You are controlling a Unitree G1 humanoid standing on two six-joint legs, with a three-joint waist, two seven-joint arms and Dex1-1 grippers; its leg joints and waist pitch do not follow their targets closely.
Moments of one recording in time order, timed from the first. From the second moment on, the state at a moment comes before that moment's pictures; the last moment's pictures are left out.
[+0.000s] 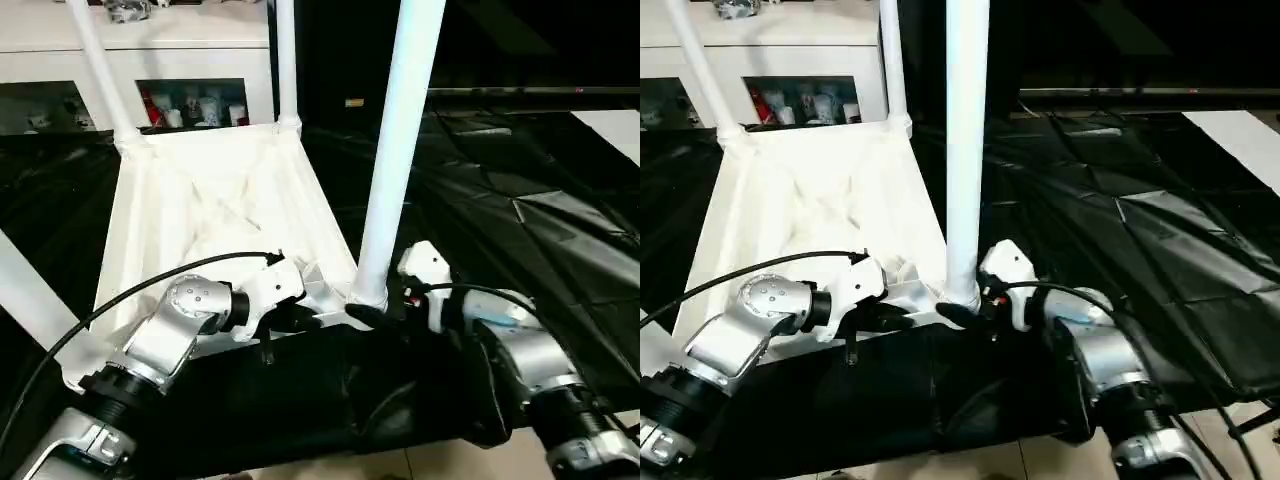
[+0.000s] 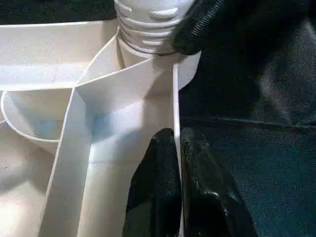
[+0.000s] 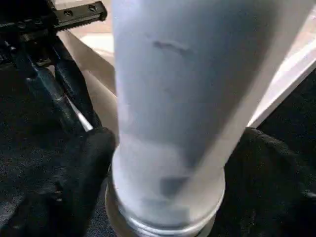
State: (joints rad) left arm -0.45 0.43 -0.38 0.28 -0.03 0.26 -1.05; right arm -0.41 -0.33 0.21 0.44 0.13 0.03 0.93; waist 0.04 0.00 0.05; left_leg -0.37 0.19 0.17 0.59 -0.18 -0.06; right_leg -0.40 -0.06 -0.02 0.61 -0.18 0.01
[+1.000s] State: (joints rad) left arm -0.56 0.19 -0.35 0.49 0.07 0.29 -0.74; right arm -0.43 -0.09 0.08 0.54 0.05 0.08 0.33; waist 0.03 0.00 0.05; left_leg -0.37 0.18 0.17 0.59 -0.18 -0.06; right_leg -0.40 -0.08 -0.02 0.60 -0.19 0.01
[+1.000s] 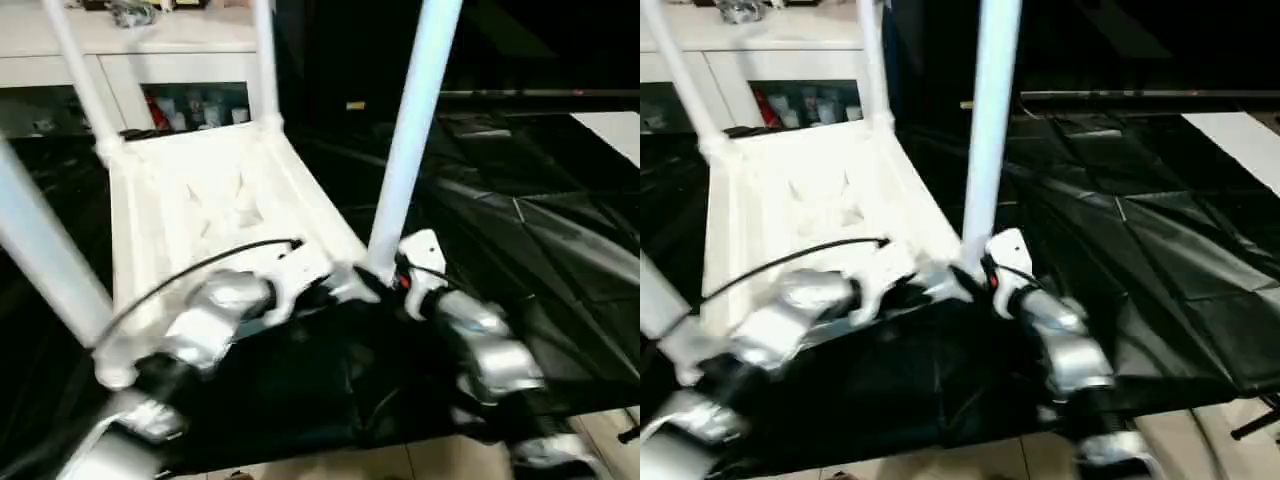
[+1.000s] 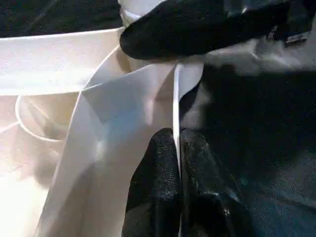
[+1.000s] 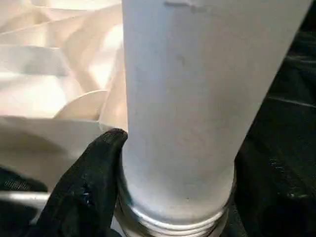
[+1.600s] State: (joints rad) left arm -0.52 0.32 -0.31 0.43 -0.01 0.25 -1.03; right arm -0.34 -0.33 0.13 0.35 0.17 0.10 0.85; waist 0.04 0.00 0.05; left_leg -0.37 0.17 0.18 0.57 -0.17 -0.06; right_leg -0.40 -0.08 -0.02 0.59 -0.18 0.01
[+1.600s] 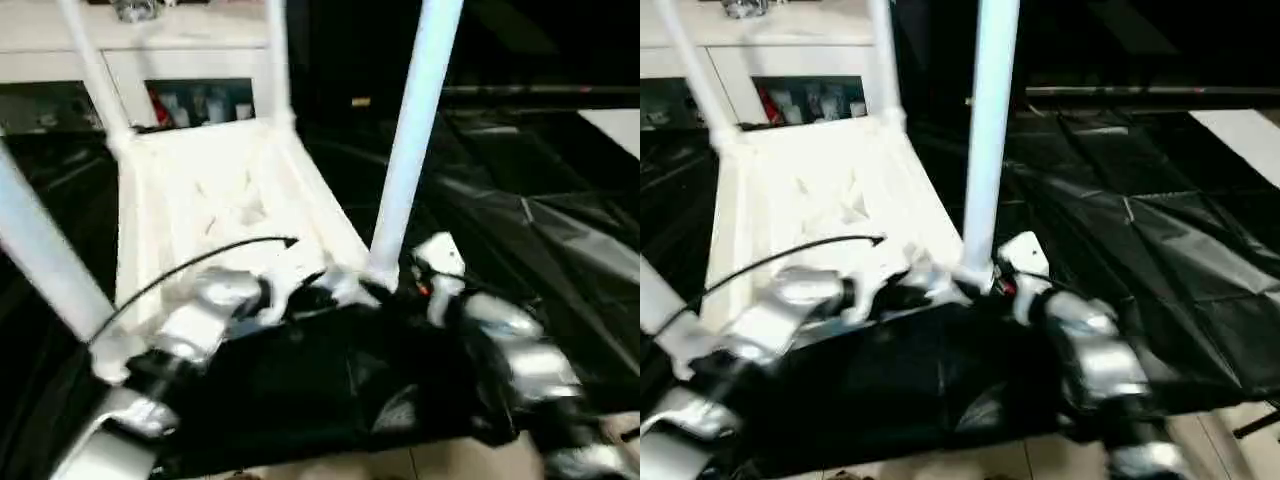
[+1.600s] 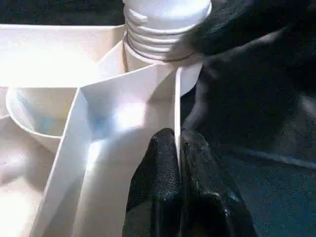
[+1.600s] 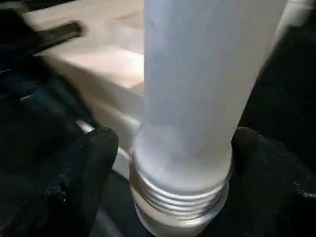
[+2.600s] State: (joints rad) left arm -0.50 0.34 -0.31 0.39 0.00 0.24 -1.06; right arm -0.31 -0.29 0.11 0.36 0.19 0.10 0.83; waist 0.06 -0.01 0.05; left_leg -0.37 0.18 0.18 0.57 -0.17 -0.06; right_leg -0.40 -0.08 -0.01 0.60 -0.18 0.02
